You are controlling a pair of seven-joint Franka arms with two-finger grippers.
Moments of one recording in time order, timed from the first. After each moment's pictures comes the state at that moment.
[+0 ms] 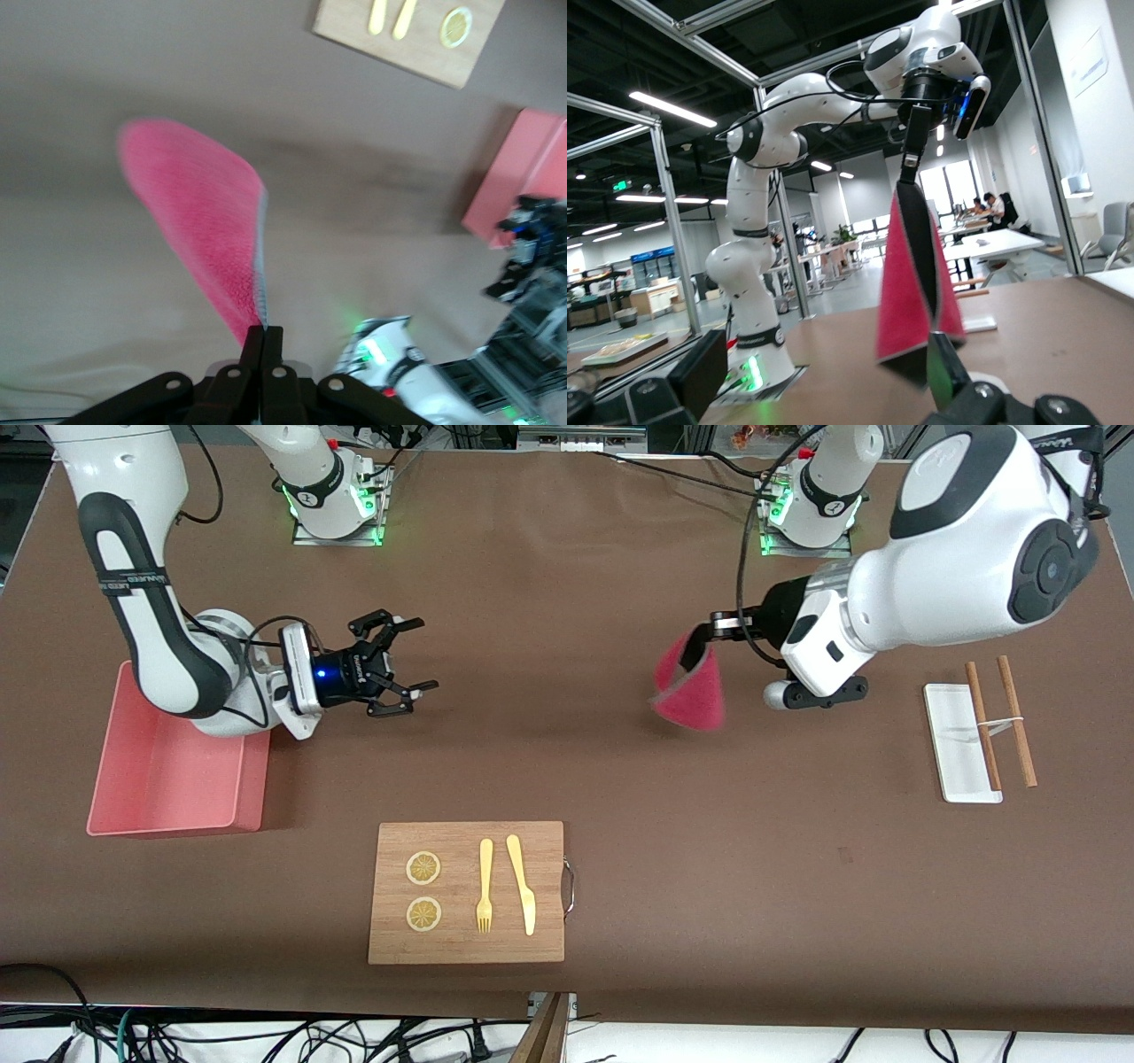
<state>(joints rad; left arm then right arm) 0.06 0.28 -0.49 -1.44 -0.49 1.62 -0.68 0.03 0.45 0.10 -2.04 1.58 1.42 -2.26</state>
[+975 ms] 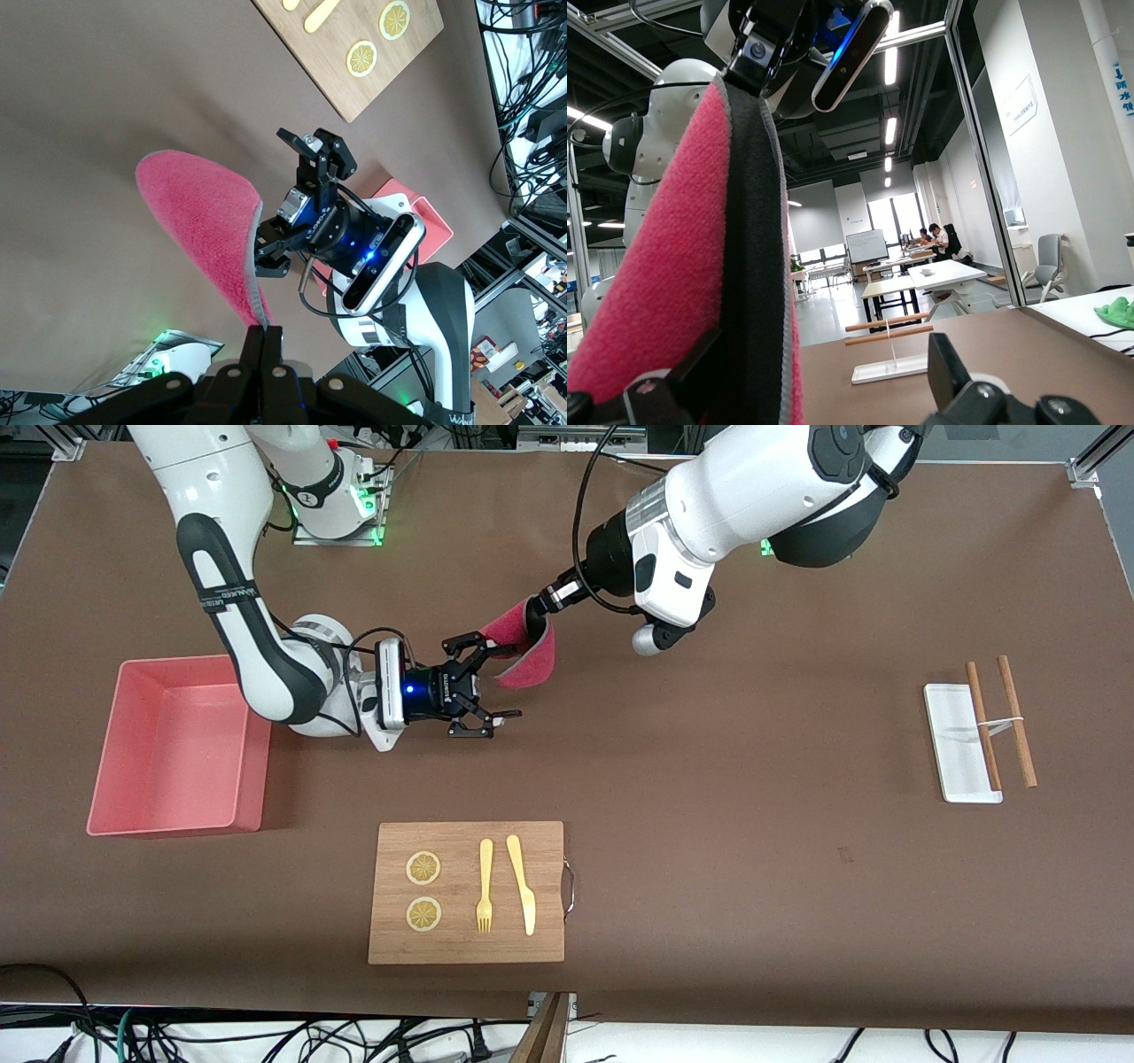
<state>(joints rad) -0.18 0.31 -0.55 -1.44 -0.50 2.08 -1.30 0.25 0.53 0.10 -1.94 1.89 1.61 -2.30</state>
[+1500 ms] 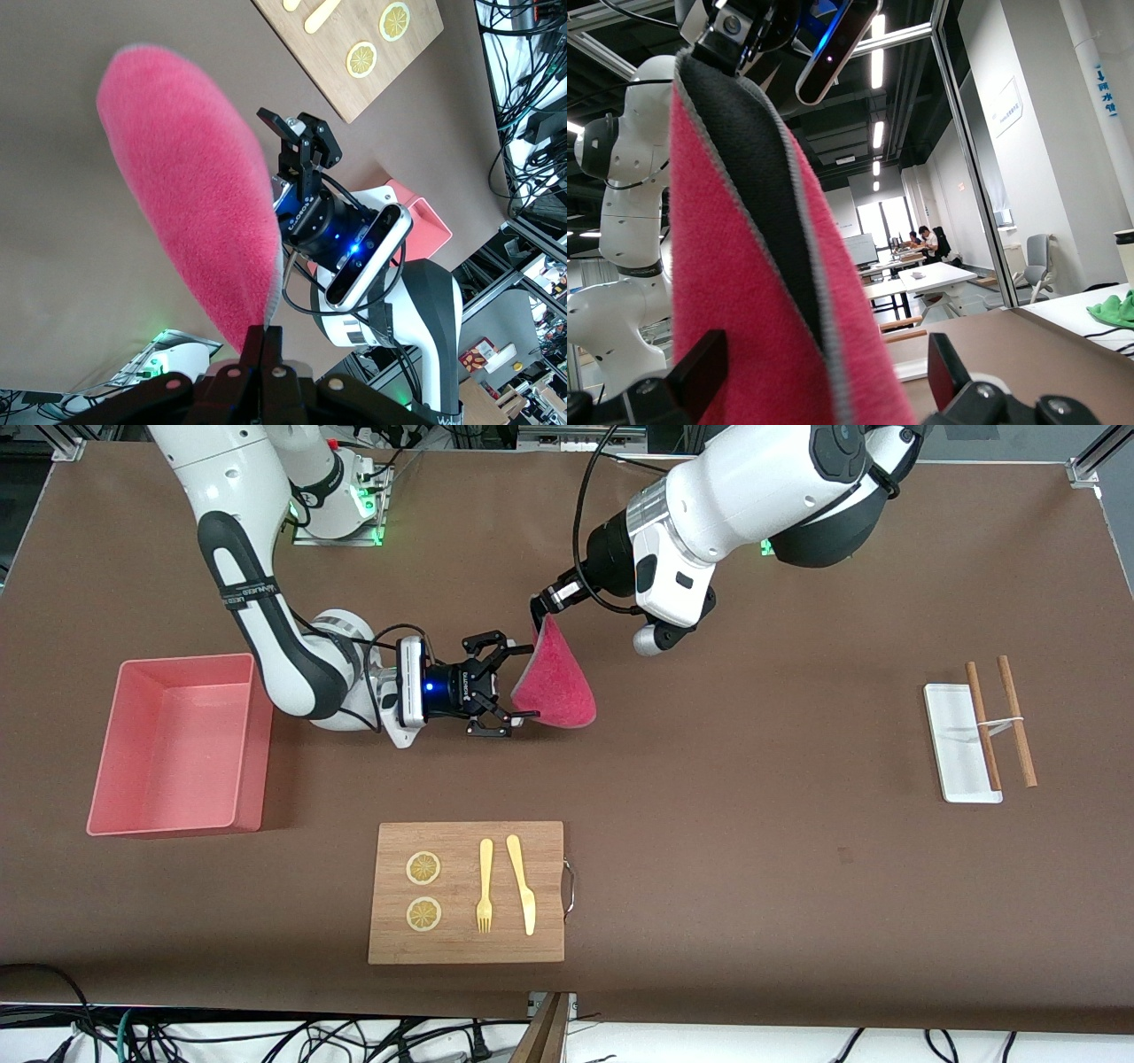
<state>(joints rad) -0.18 0.31 -0.55 -1.44 -0.50 2.08 -1.31 0.30 0.54 0.10 -1.93 1.96 1.66 -2.30</state>
